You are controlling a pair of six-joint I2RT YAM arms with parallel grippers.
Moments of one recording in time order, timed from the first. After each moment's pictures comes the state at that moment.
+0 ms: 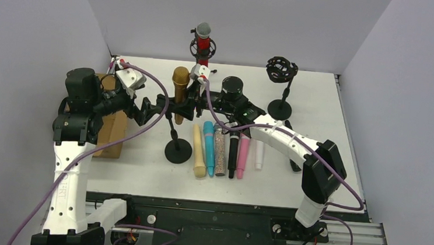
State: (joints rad) left arm 0.06 1.01 1.35 -0.75 0.80 0.45; right arm 0.80 1.75 1.42 0.31 -0.69 0.06
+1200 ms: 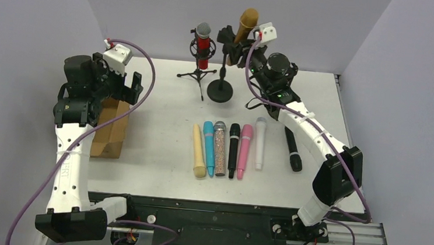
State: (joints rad) left arm 0.12 1.14 1.42 -0.70 0.38 0.32; right arm 0.55 1.67 1.51 0.38 -0.08 0.06
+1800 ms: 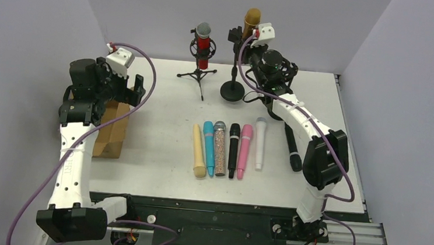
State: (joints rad) left arm 0.12 1.14 1.36 -0.66 0.38 0.29; right arm 0.46 1.80 1.56 0.43 0.05 0.01
